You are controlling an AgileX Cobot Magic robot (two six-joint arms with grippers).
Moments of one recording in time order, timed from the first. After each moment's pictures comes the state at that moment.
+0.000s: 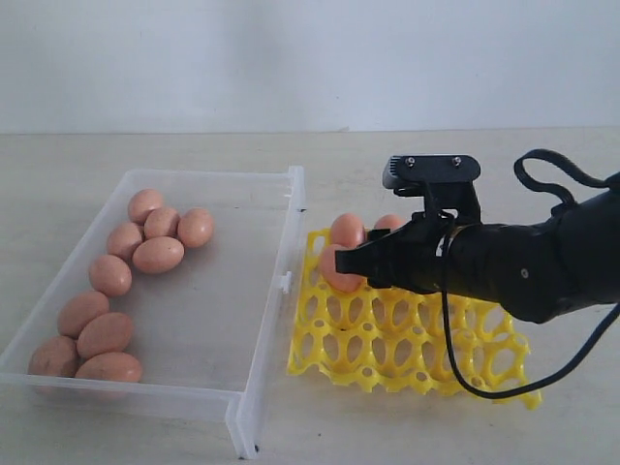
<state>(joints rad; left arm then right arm) 0.07 0.00 0.00 -0.03 0.23 0.02 0.57 1.77 -0.71 0.23 -0.30 0.12</state>
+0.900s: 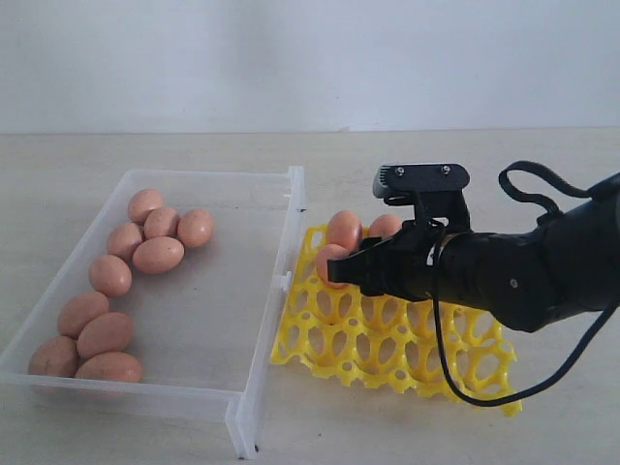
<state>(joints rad) 0.07 0.00 0.00 -0.03 0.23 0.02 0.59 1.79 -0.71 0.22 -0.32 0.13</state>
